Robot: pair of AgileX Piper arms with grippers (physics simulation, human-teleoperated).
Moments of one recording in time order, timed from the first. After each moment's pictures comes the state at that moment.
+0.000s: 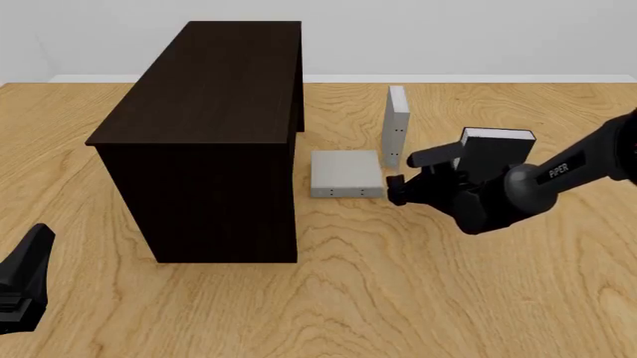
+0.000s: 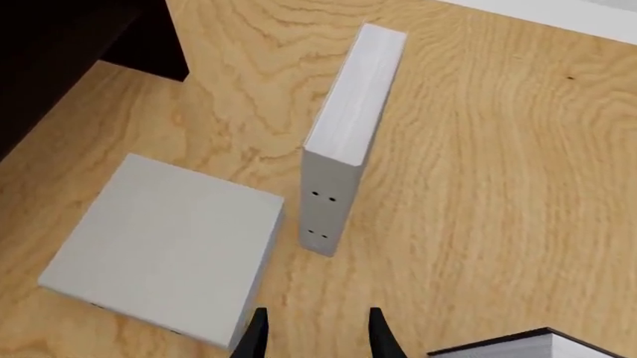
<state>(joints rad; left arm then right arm) 0.00 0.01 0.00 0.00 0.00 0.25 2.06 -0.89 -0.57 -0.07</state>
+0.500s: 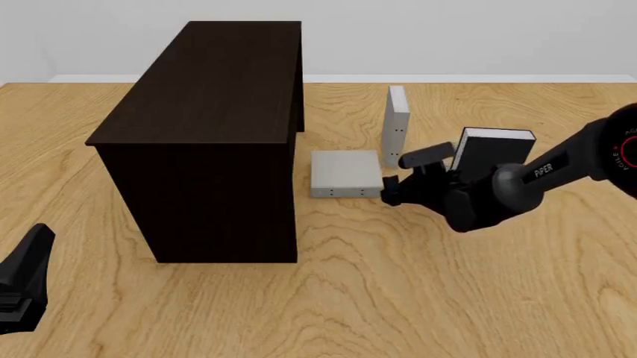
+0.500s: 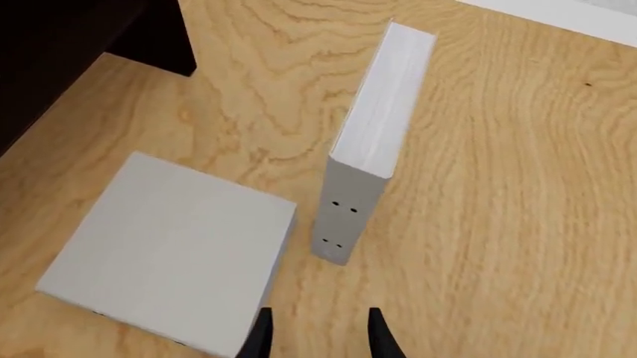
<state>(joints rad) 0.00 0.01 0.00 0.00 0.00 0.28 2.10 -0.94 -0.55 -0.11</state>
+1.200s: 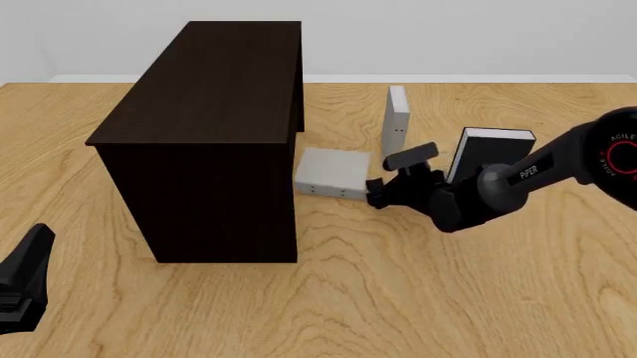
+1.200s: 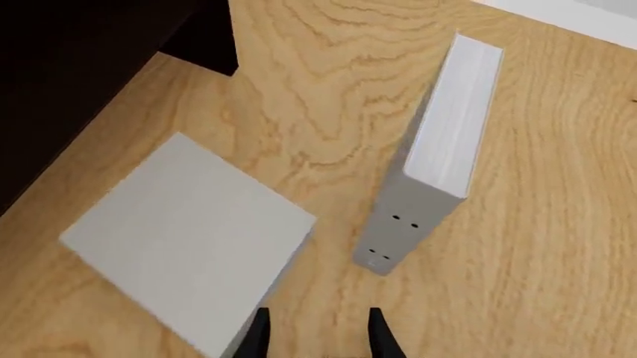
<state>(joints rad) 0.00 0.01 0.00 0.00 0.00 0.34 2.11 -0.96 -0.53 -0.12</state>
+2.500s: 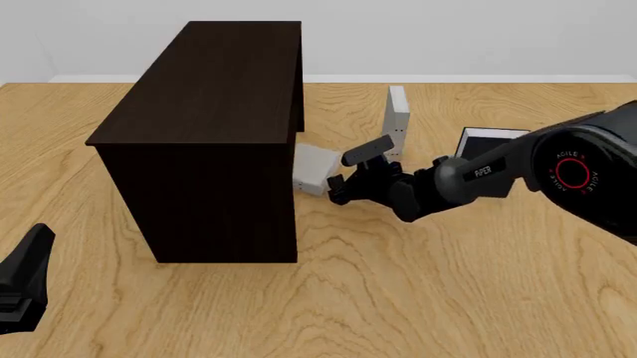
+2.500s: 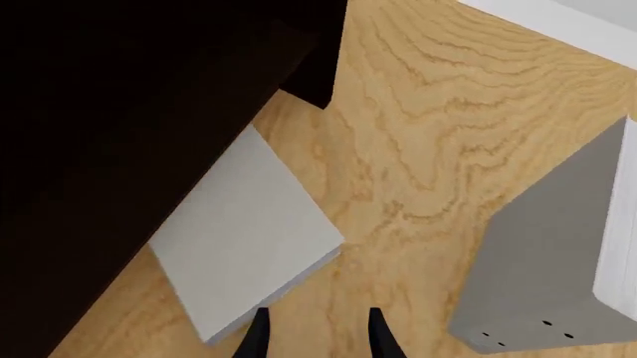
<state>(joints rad) 0.00 0.01 0.00 0.00 0.00 0.46 2.19 -1.16 -0.41 -0.10</state>
